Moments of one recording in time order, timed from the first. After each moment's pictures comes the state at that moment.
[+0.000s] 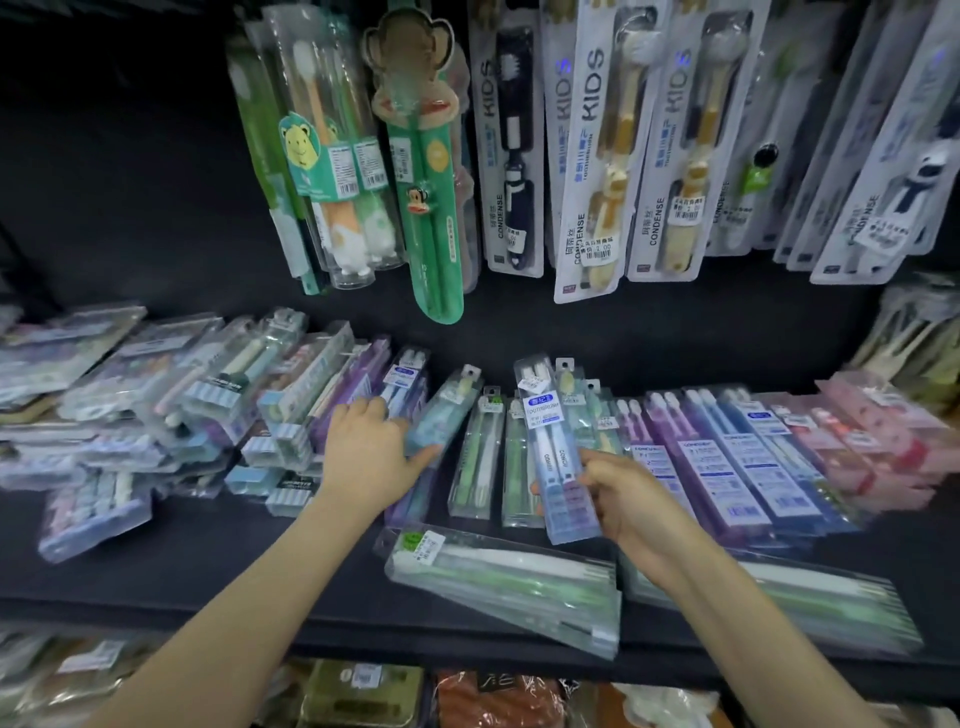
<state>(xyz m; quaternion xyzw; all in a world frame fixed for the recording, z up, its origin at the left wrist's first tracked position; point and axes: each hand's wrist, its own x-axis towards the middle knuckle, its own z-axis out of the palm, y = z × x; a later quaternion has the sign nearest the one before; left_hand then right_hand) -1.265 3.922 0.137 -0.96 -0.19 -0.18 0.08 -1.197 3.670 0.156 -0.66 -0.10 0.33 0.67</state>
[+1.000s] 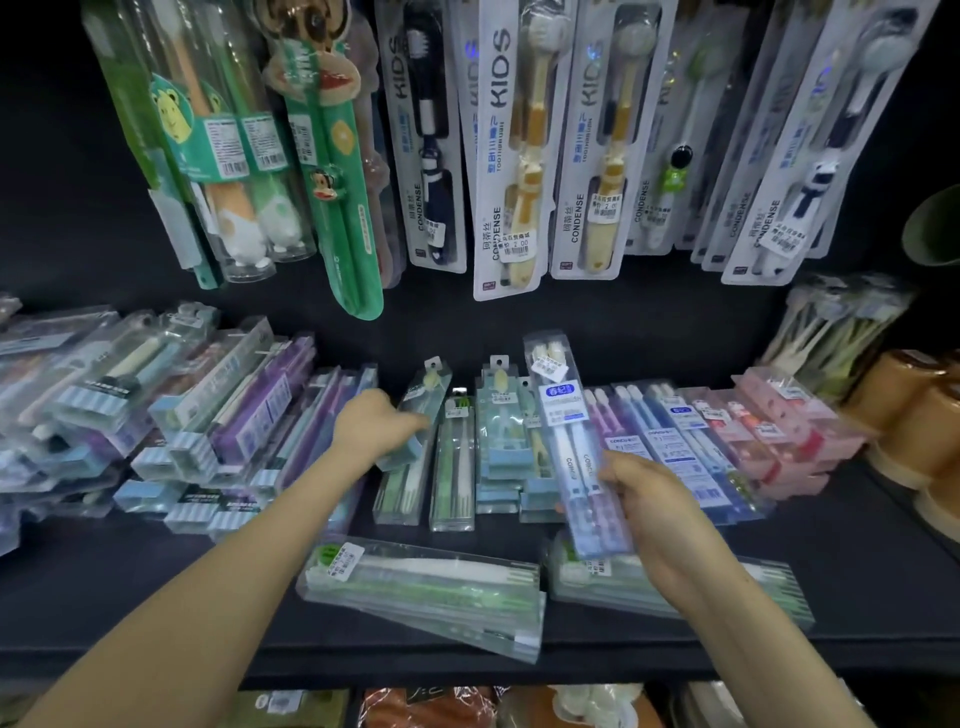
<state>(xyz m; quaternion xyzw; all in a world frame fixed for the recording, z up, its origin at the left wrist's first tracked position) -1.180 3.884 0.143 -0.89 -0.32 -0.08 -0.31 -1.181 3.609 0.160 -0.69 0.00 0.25 0.68</state>
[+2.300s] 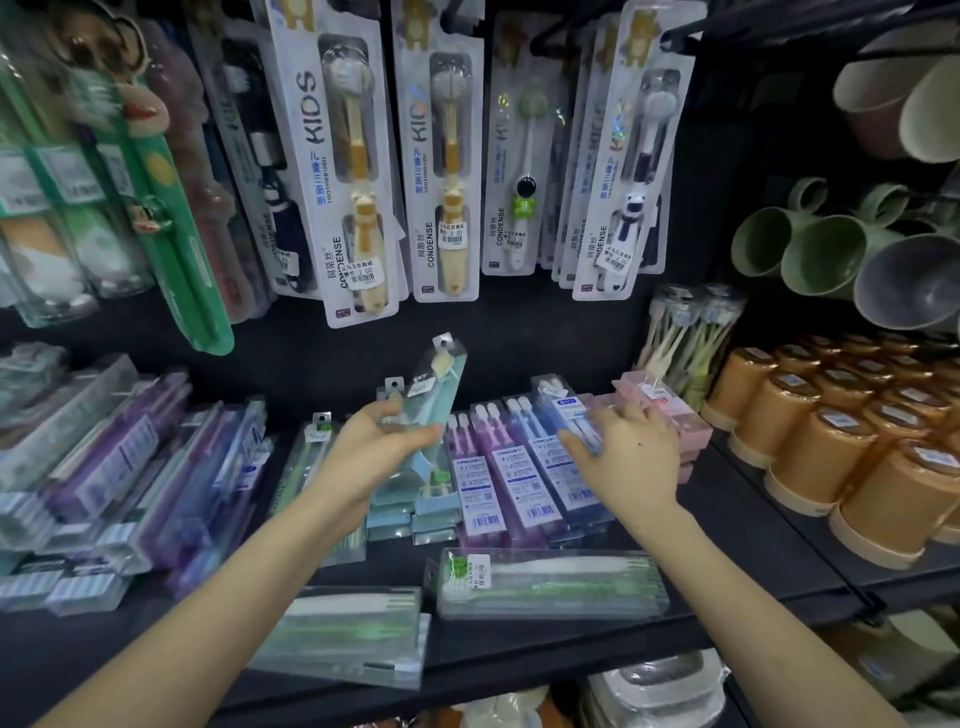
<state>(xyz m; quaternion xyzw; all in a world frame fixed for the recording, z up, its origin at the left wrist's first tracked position) -1.186 3.760 0.182 -0.75 -0.19 -0.09 -0.63 -1.104 3.532 0.158 -0.96 -0.10 -0.21 0.13</state>
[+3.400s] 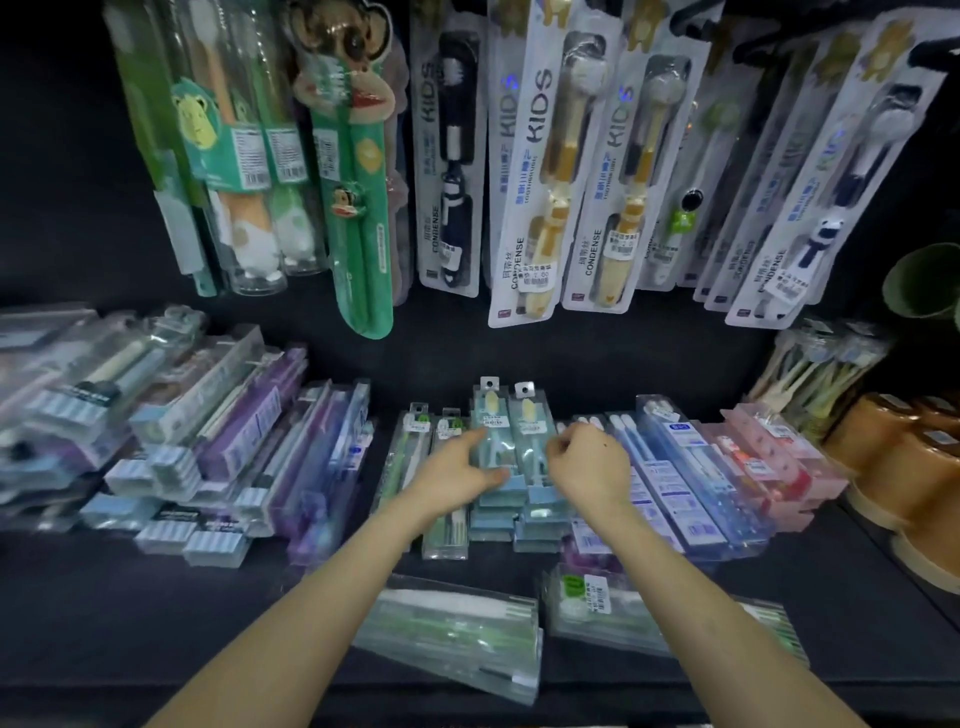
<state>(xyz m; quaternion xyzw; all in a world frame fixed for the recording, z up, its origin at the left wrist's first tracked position) -1.172 3.819 0.128 -0.87 -0.12 -0.01 -0.48 -1.106 3.675 0.139 -0.96 -0.12 -0.06 0.23</state>
